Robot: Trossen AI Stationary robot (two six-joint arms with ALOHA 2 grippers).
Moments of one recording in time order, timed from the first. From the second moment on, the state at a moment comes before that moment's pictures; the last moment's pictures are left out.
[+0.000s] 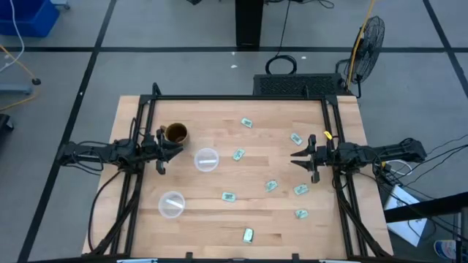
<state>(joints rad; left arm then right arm) -0.08 0.03 0.01 0.06 -0.26 -0.21 0.13 0.12 0.01 0.02 0.15 0.01</state>
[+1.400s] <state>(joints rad) -0.08 0.03 0.01 0.06 -0.29 -0.03 0.13 0.12 0.01 0.02 0.15 0.01</state>
